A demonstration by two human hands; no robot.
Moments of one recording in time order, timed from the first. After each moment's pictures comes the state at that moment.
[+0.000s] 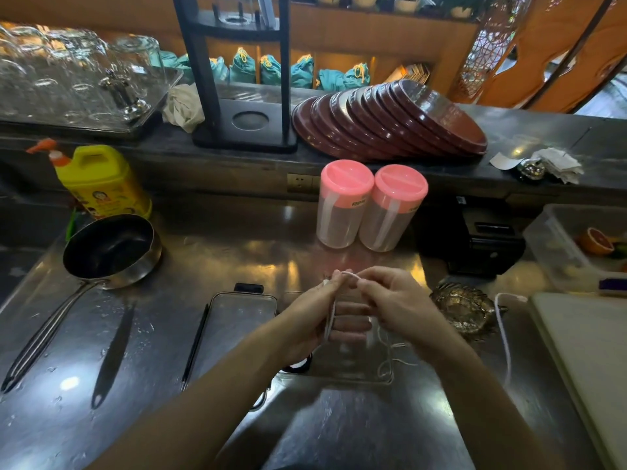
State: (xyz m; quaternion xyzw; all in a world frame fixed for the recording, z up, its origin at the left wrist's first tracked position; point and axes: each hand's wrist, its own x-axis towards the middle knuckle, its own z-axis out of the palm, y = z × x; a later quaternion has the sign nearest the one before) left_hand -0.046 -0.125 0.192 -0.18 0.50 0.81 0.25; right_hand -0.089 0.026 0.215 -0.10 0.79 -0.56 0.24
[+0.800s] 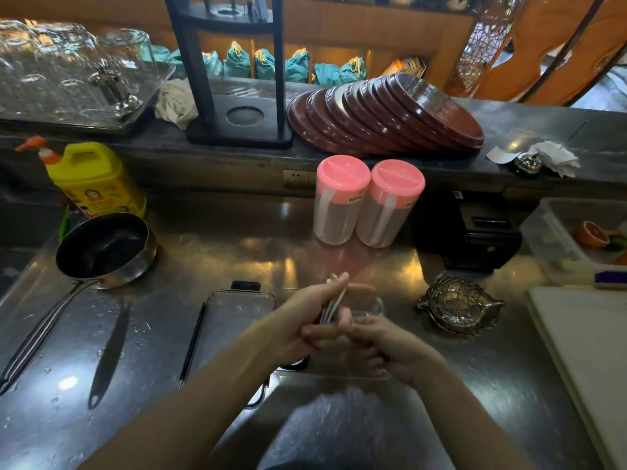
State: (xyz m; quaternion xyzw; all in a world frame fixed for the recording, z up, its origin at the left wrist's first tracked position) left_hand -0.044 -0.135 0.188 -0.12 0.43 0.84 0.31; right_hand -0.082 0.042 0.129 0.02 0.57 -0.65 0.50
